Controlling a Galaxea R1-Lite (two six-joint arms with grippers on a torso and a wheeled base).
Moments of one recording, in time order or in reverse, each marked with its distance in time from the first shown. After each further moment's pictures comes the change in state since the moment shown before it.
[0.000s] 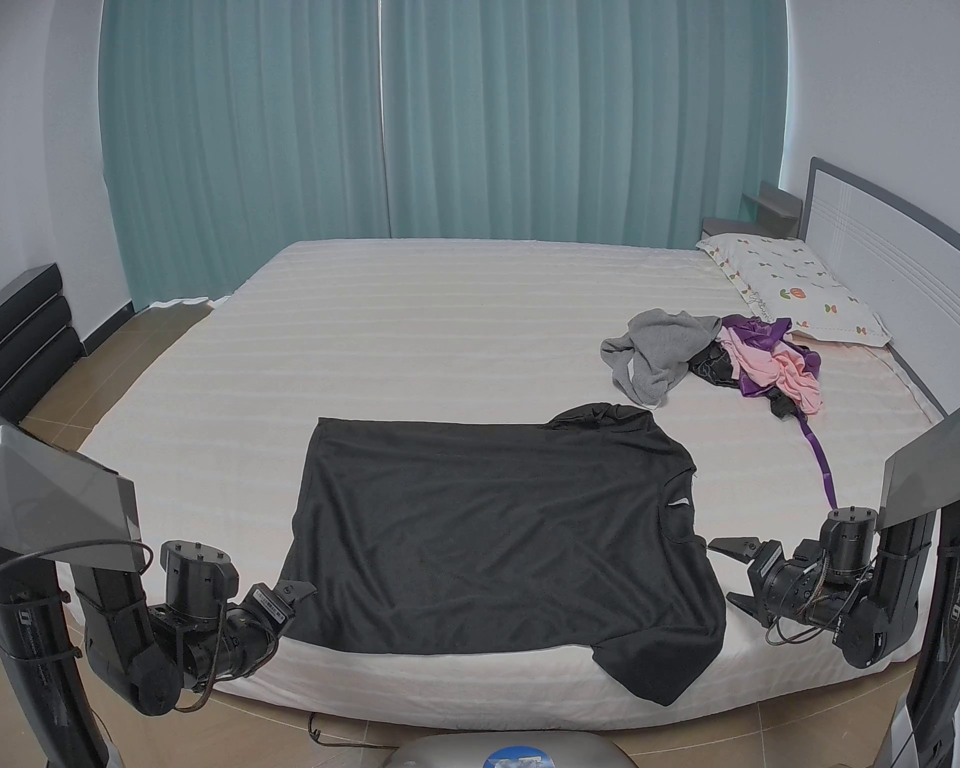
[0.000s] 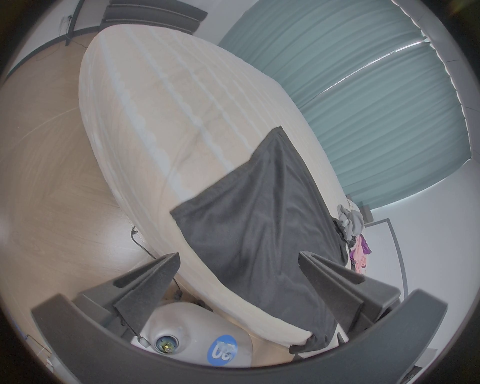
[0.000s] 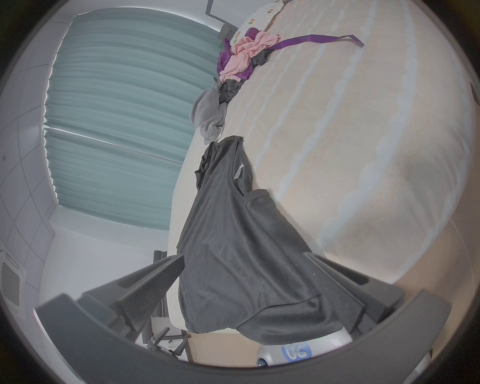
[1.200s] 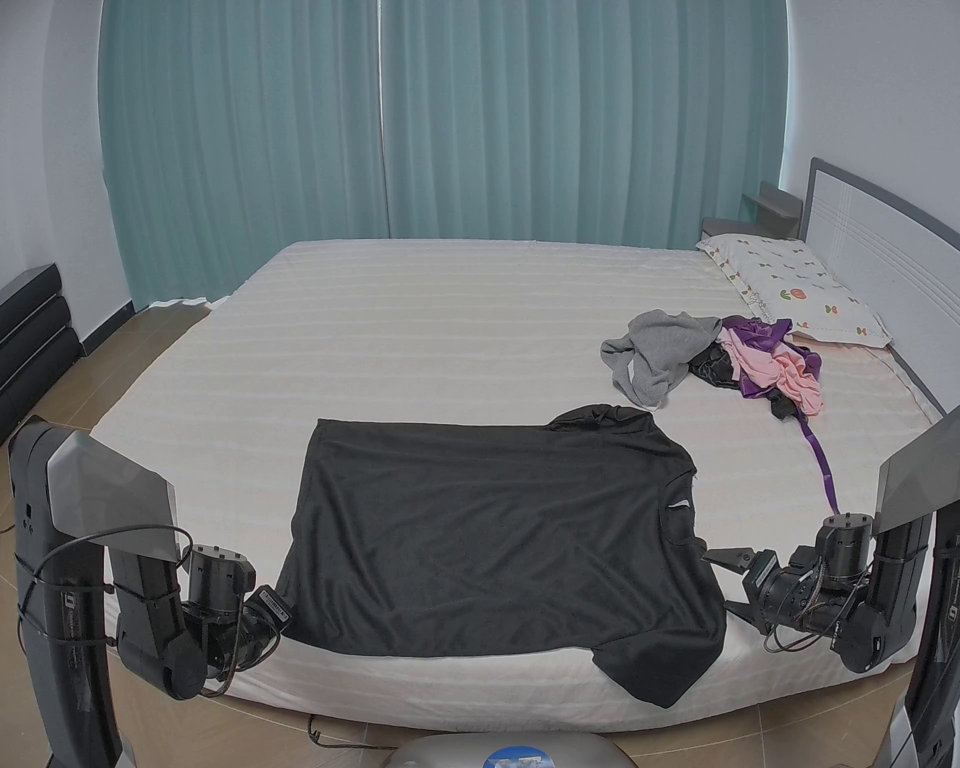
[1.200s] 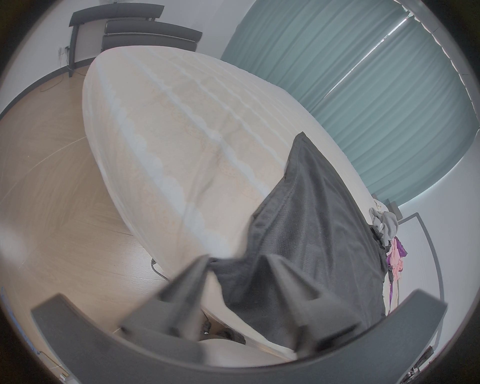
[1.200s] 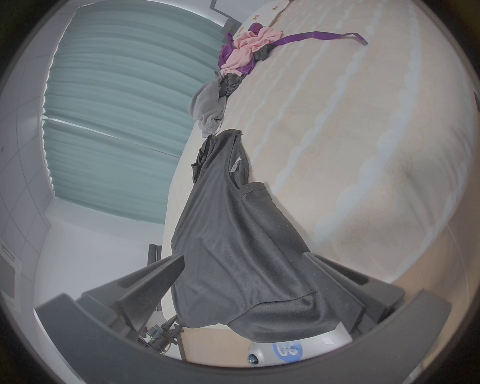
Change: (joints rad) left arm 0.067 0.199 -0.129 -0.013 0.113 0.150; right arm 0.013 0.016 0.016 0.000 0.000 -0.043
